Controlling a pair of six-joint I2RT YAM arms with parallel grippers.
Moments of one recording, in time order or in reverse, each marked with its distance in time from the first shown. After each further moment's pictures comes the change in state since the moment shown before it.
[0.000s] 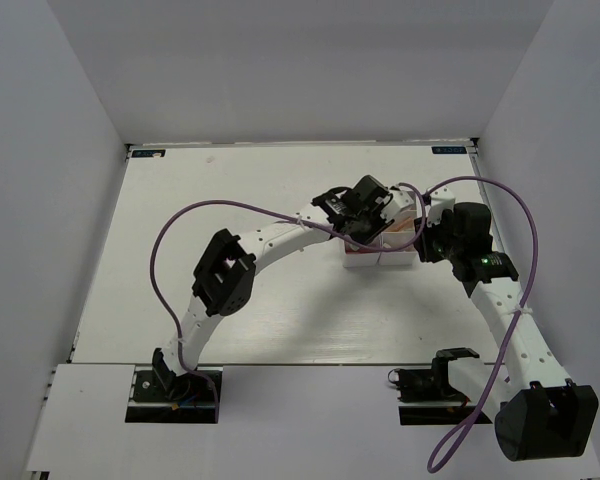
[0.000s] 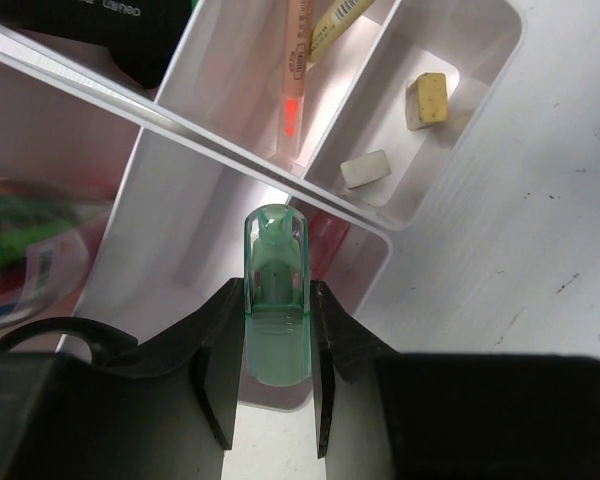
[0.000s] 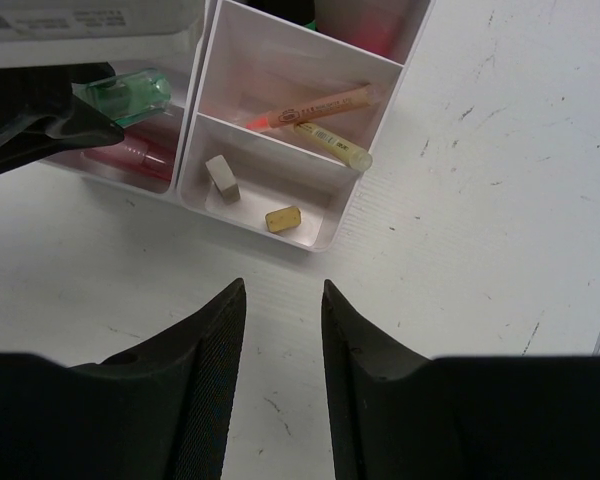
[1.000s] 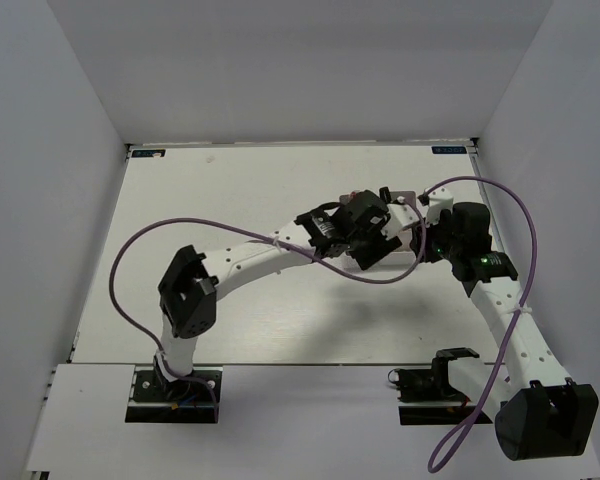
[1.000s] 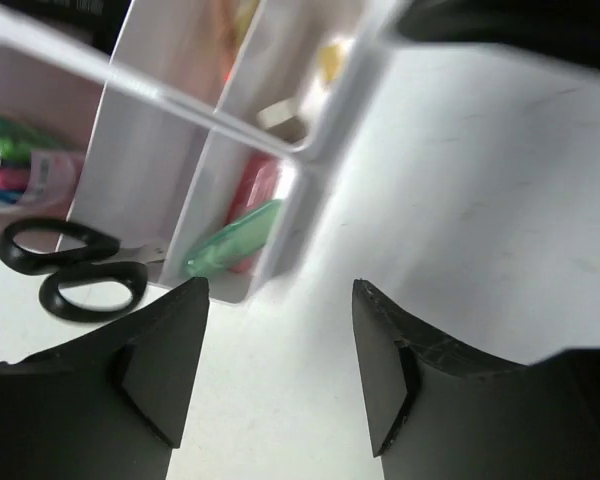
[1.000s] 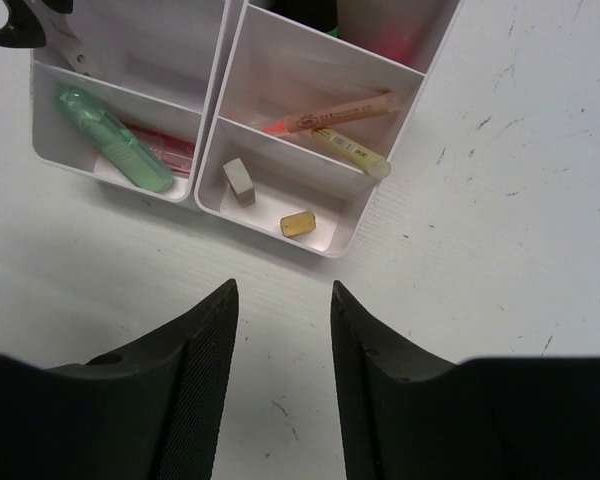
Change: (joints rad) left arm -0.089 -0.256 -0.251 0.068 -0.071 0.008; right arm 0.000 0.004 0.000 0.001 -0.027 -0.003
